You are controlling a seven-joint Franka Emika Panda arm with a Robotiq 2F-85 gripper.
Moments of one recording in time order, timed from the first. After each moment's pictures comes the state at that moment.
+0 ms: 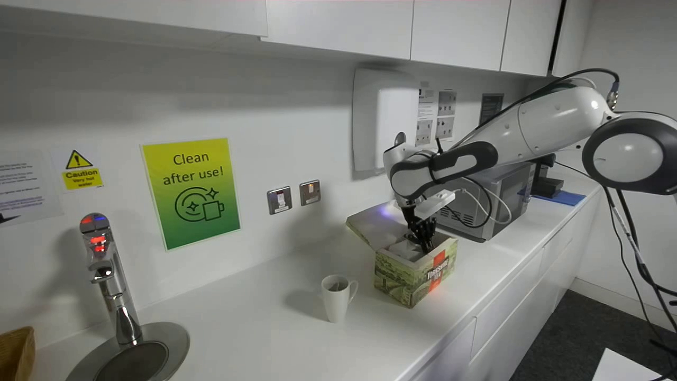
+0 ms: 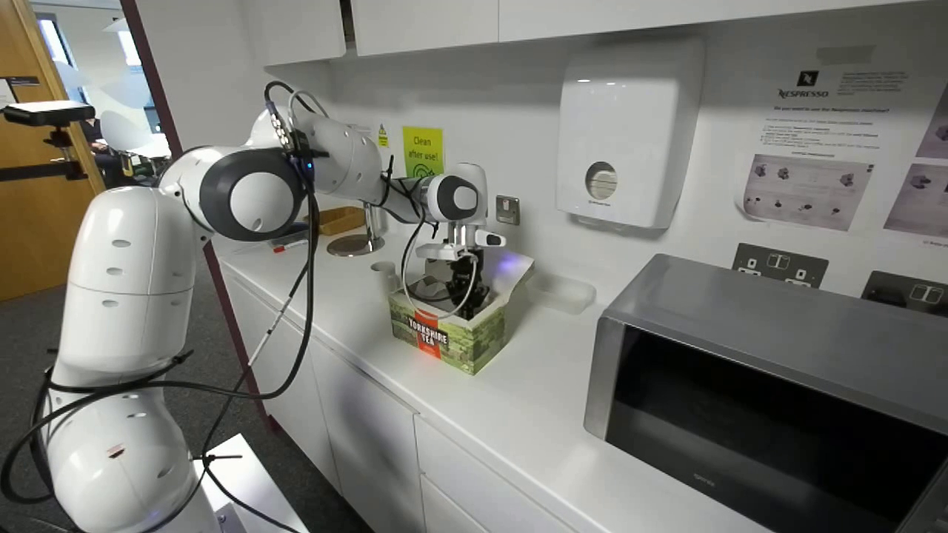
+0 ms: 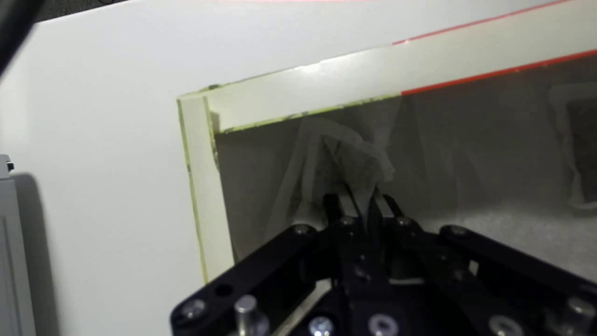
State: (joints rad) arm 0.05 0.40 -0.02 -1.62 -0.20 1.73 0.19
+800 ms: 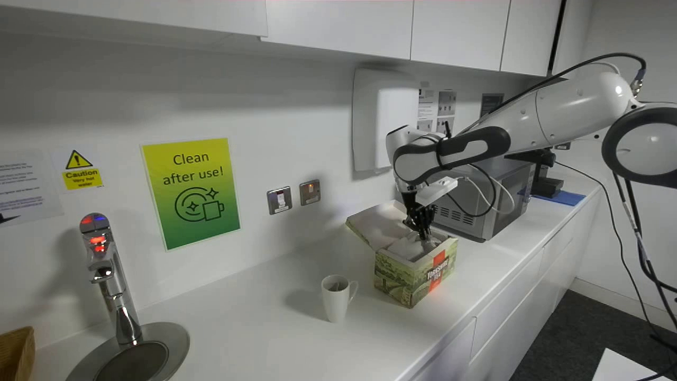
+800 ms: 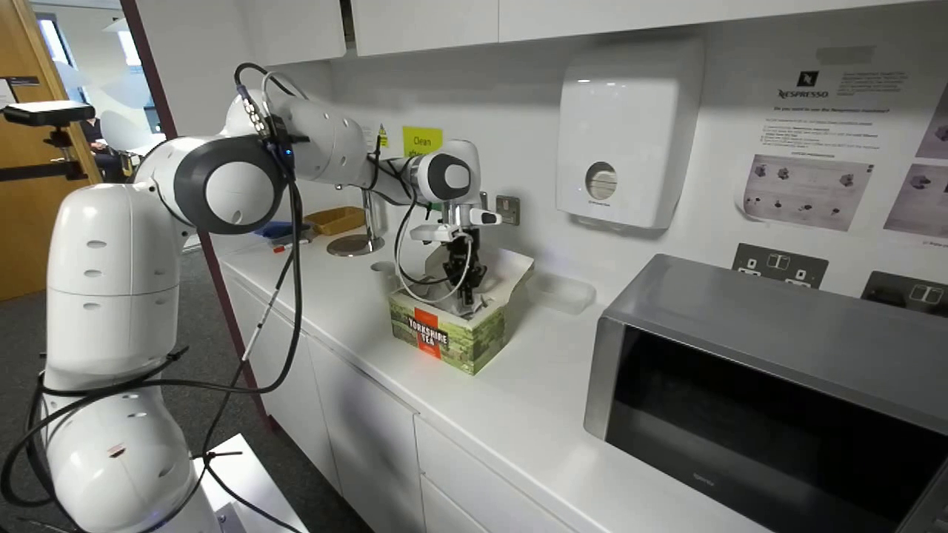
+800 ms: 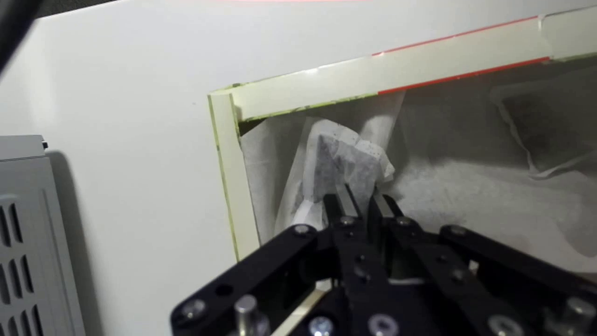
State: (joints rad) arm 0.06 0.33 -0.02 -1.62 -0.21 1.74 0.19
